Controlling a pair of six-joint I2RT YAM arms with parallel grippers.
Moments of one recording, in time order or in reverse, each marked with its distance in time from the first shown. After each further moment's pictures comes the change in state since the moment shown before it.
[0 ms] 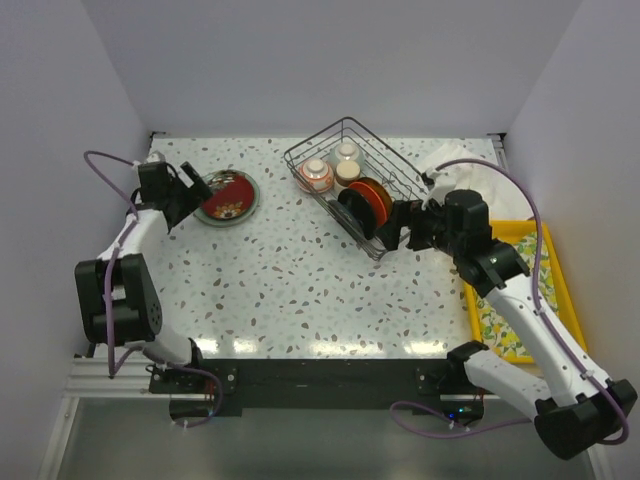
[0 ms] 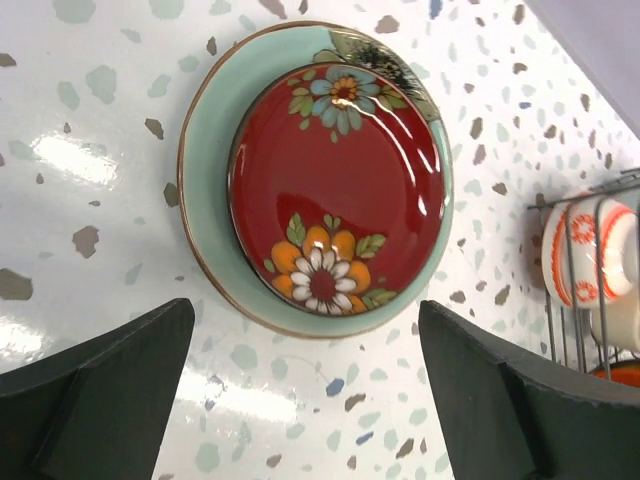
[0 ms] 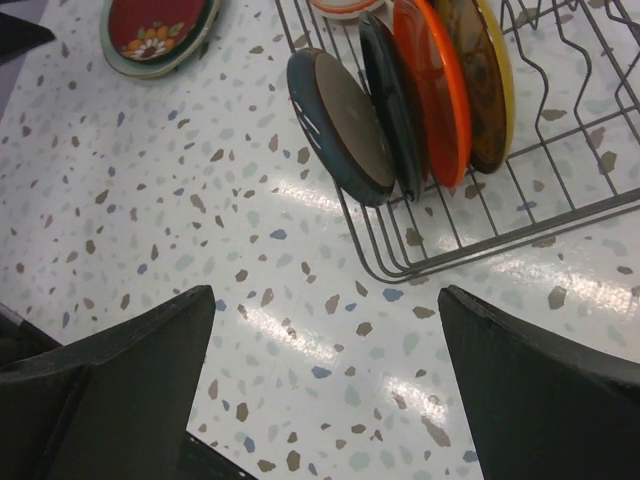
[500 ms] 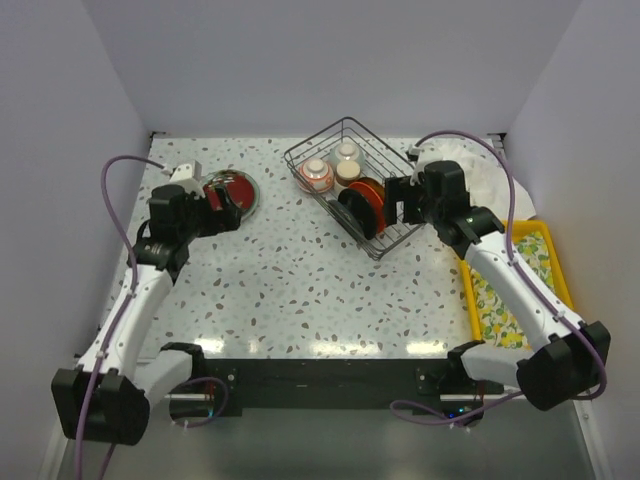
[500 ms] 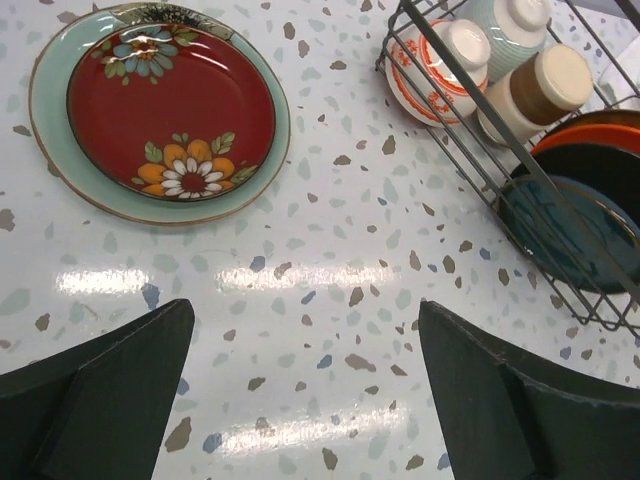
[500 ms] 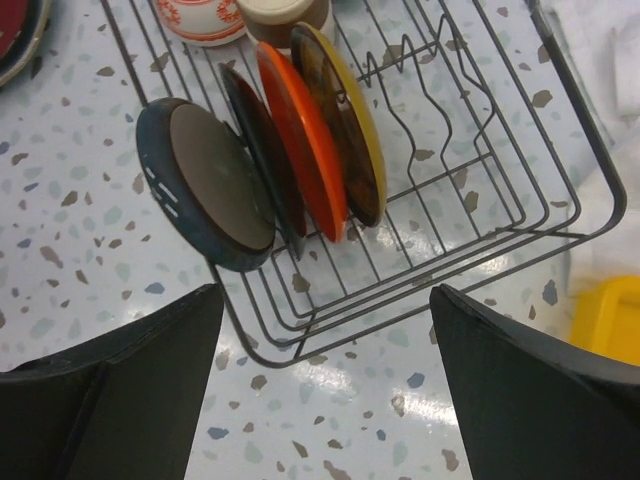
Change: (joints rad) left arm -0.254 -0.549 -0.182 -0.153 0.003 0.256; right arm -0.027 0.280 0.171 0.002 0.196 -0.166
